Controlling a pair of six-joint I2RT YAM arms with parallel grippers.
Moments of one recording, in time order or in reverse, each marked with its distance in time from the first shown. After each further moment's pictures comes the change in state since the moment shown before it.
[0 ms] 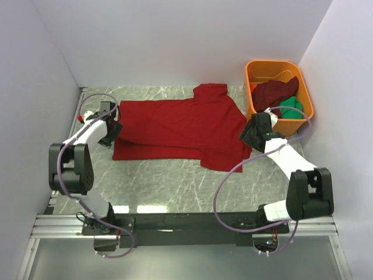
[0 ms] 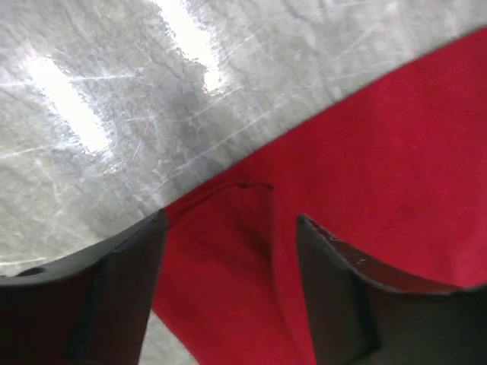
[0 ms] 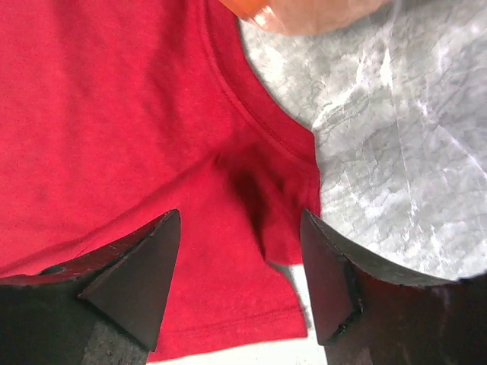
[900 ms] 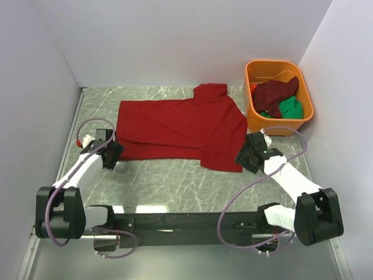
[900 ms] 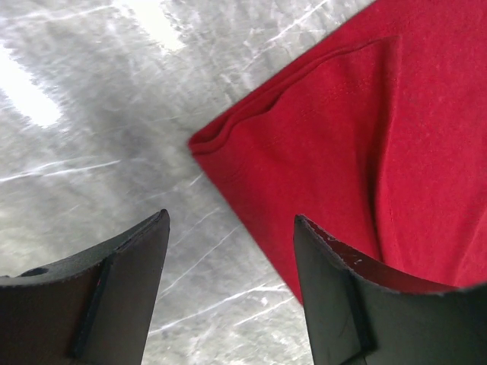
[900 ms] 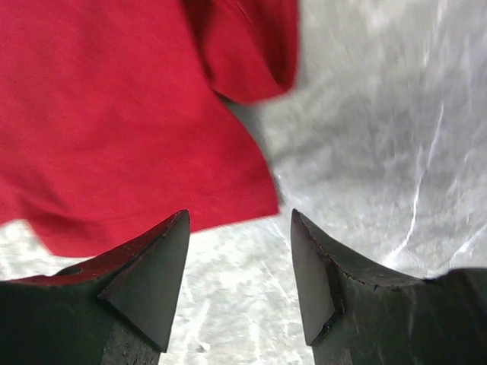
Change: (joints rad) left arm -0.016 -0.457 -0.475 0.130 0.149 -0.024; right arm 0.127 -0.227 -0.201 -0.188 -0.051 0.120
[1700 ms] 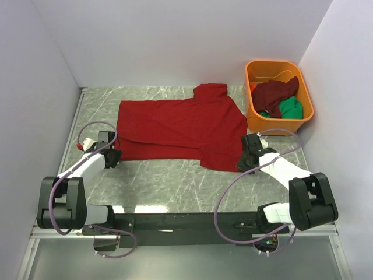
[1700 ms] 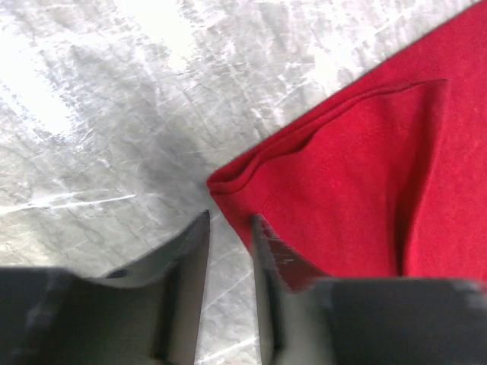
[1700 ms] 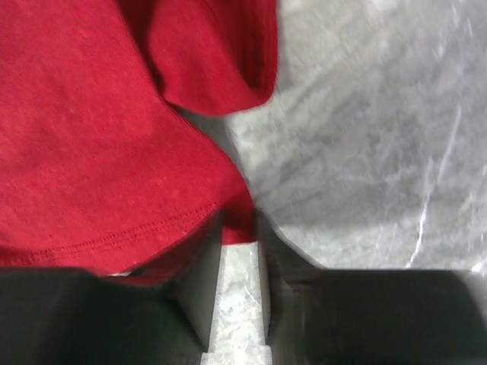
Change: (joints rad) left arm 0.000 0.090 -0.044 0.111 -0.071 -0.039; right arm 0.003 0.137 -0.045 0.064 0.005 0.009
